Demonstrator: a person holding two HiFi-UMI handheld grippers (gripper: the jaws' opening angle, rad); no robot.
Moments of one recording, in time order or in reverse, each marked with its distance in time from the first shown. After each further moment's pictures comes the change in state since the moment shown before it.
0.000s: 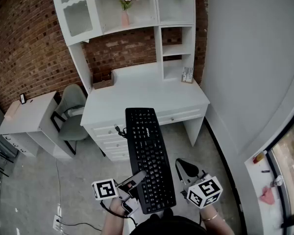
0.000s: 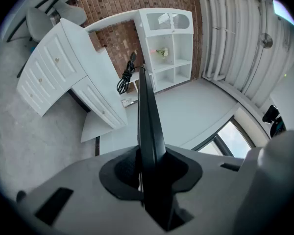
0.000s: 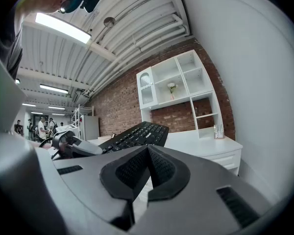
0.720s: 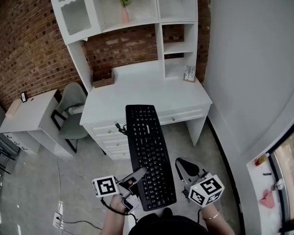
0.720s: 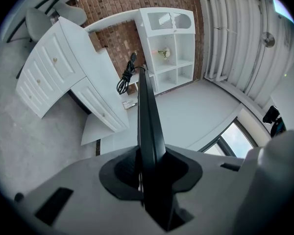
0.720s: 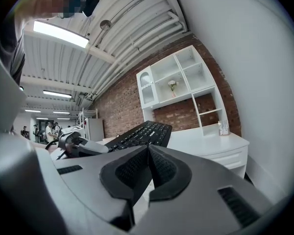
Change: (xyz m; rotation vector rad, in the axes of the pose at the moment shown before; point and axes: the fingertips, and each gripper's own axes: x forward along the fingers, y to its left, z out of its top) left arm 0.005 0.016 0.008 0.064 -0.001 0.038; right arm 0.002 -0.002 -0.010 0.031 -0.005 0.056
